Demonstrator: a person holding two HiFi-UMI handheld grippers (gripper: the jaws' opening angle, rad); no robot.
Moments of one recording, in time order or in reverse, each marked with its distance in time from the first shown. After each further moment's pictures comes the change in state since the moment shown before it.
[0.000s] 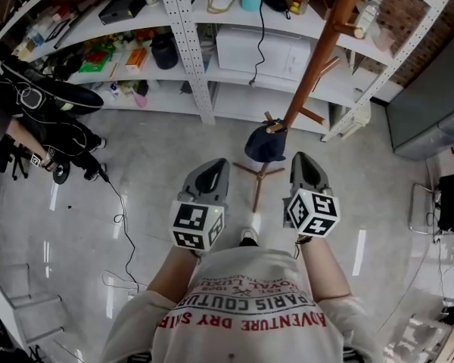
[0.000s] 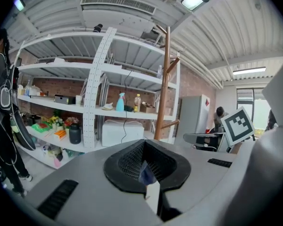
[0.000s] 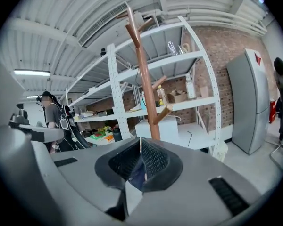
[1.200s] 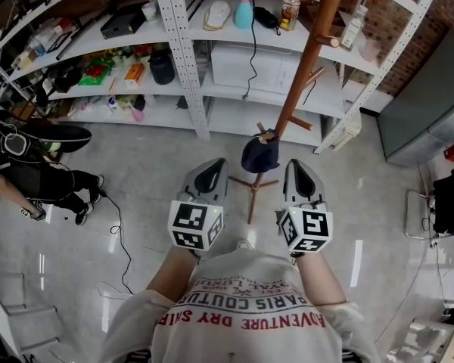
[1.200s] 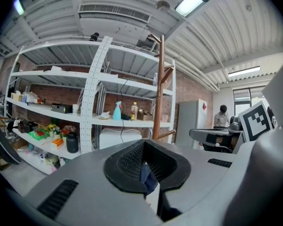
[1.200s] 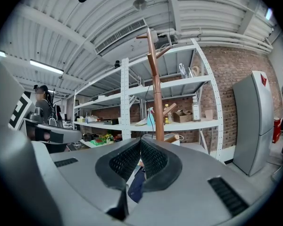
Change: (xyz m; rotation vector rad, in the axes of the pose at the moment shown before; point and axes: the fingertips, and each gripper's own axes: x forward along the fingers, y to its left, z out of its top) left arm -0.009 -0.017 0.038 0.034 -0.082 -0.018; right arm -0.049 0.031 0.057 -0.137 -0.161 0.023
